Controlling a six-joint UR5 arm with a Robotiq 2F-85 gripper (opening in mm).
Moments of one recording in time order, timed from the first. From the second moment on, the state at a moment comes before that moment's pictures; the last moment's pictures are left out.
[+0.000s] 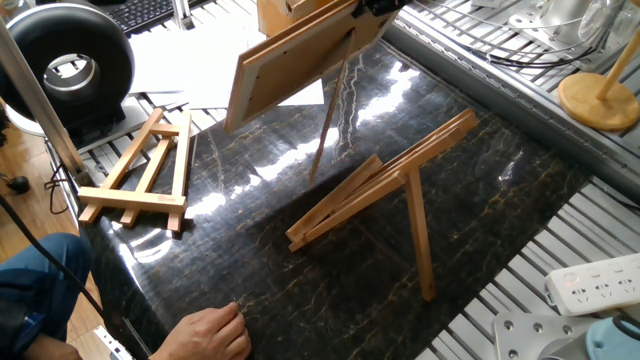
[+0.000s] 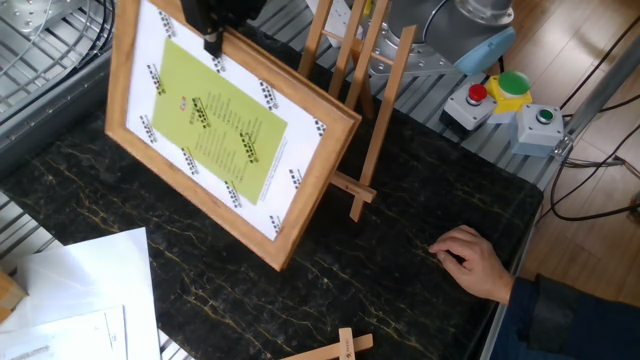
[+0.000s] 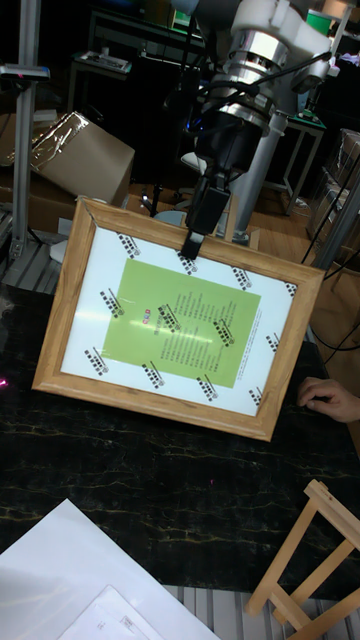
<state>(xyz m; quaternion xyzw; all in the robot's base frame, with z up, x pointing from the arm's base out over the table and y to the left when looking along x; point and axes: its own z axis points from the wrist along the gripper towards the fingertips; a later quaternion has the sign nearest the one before) 0.529 -0.014 0.345 -0.69 0.69 -0.18 0.10</state>
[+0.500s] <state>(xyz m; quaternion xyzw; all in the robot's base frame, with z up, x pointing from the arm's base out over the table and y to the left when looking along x) 0.520 -0.011 0.341 -0.67 0.72 -0.16 0.10</state>
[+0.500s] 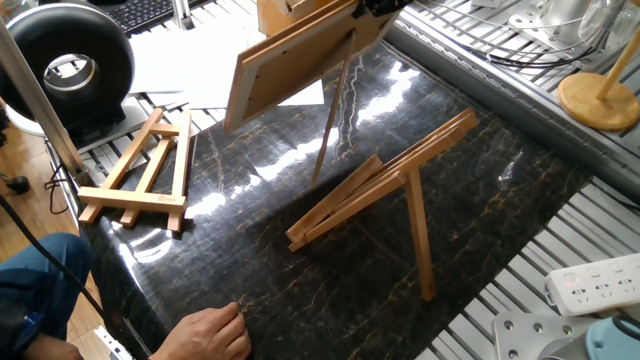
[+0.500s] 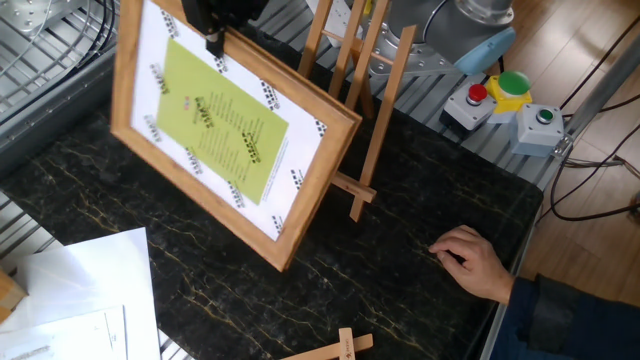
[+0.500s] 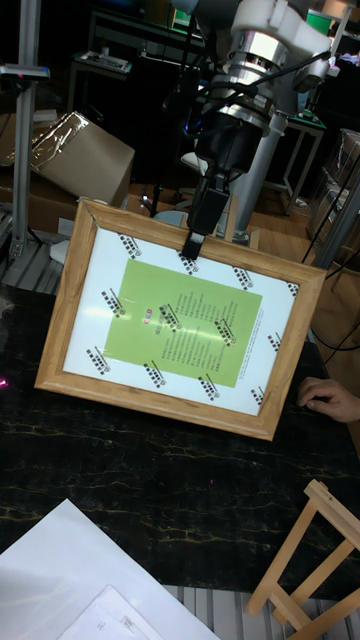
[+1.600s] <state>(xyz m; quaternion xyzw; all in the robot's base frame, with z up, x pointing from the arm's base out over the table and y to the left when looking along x) 0.594 -0.025 0.344 -0.67 0.71 -0.20 0.12</state>
